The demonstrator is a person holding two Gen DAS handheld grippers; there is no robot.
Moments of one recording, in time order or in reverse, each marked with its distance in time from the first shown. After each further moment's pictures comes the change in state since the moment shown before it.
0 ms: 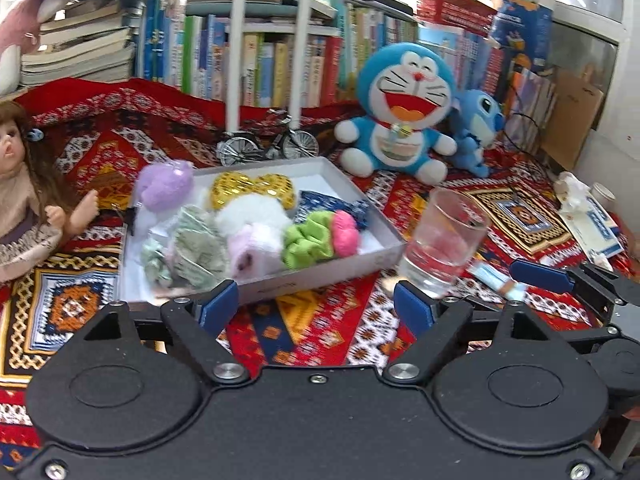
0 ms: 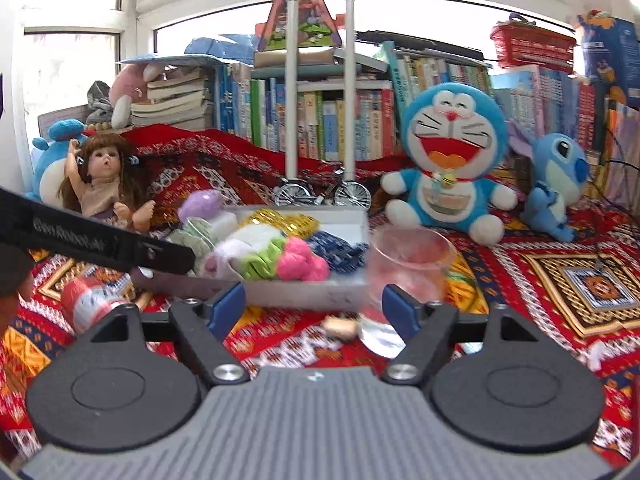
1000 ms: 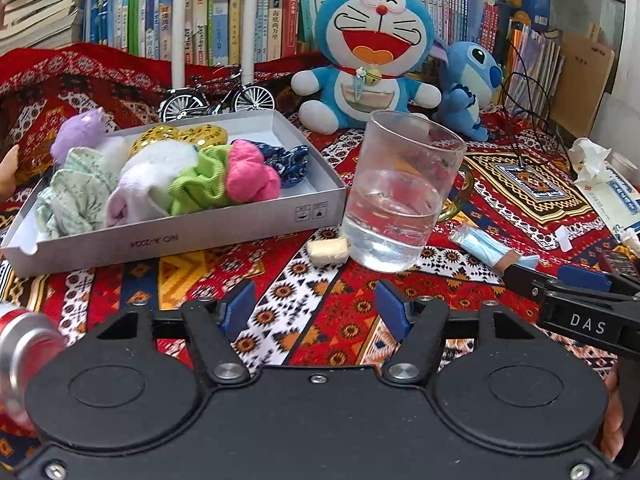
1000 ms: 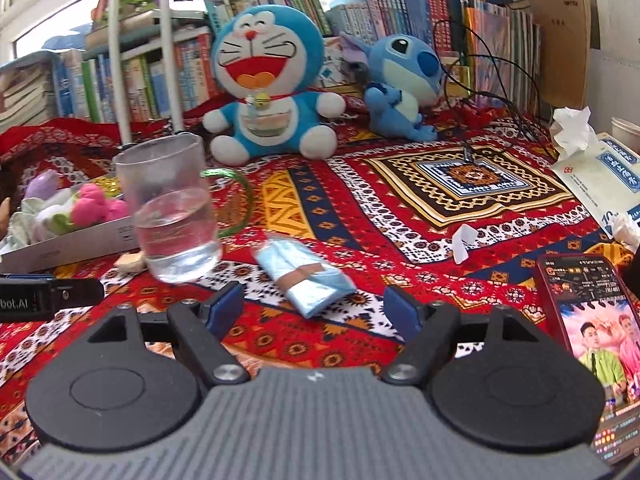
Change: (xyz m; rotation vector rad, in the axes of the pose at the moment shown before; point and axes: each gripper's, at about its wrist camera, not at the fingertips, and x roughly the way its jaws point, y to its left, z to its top) left arm 0.098 -0.089 -0.049 0.010 0.002 0.061; right arm 0.018 -0.119 -0.061 0.240 0.092 -0.277
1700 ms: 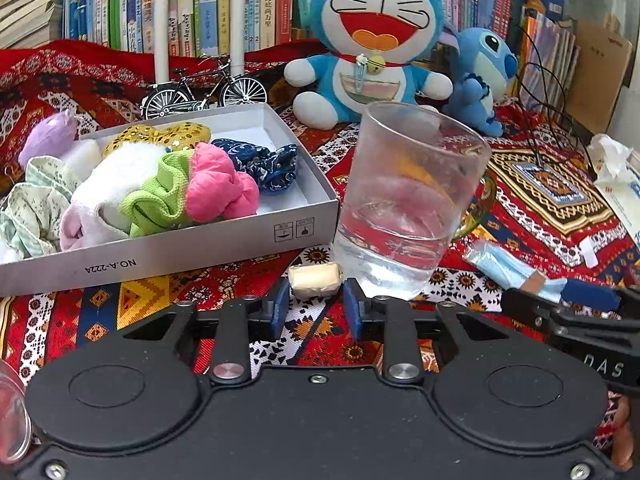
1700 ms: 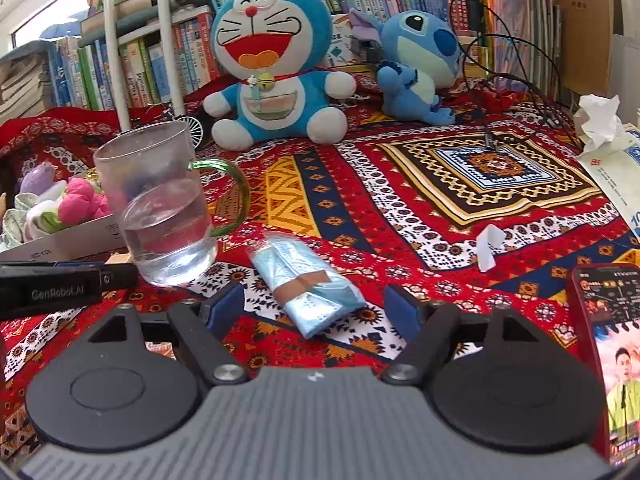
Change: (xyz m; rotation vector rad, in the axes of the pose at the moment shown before) left arm 0.044 -0.012 0.018 -0.006 0.032 0.021; right arm 0.025 -0.002 0.011 -0.011 0.062 0.064
